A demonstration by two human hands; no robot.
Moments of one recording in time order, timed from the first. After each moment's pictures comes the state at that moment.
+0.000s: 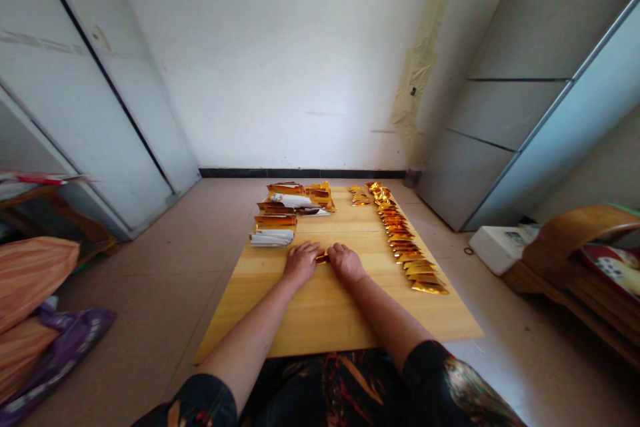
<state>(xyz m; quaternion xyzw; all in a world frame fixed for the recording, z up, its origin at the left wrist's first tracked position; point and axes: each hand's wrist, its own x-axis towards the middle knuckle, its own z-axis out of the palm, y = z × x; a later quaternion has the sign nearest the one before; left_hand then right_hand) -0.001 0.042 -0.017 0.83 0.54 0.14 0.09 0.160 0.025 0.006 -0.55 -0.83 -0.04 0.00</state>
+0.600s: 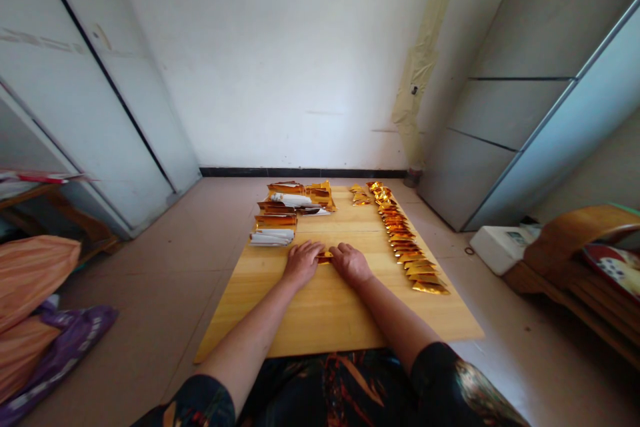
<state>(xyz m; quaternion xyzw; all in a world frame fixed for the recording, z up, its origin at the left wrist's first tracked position) -0.002 0.041 -0.020 0.82 0.53 0.18 0.10 0.174 0.022 0.004 -0.54 -0.84 -0.05 0.07</state>
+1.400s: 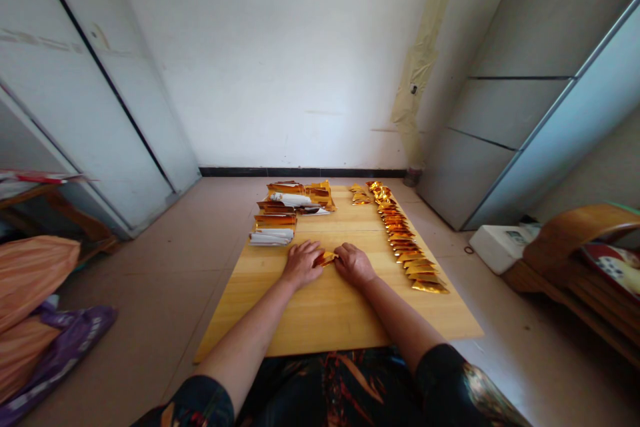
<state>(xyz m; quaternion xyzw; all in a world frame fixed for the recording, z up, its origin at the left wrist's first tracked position) -0.004 0.032 -0.004 0.84 0.51 0.12 0.11 0.187 0.022 -0.008 -0.51 -0.84 -0.02 0.19</state>
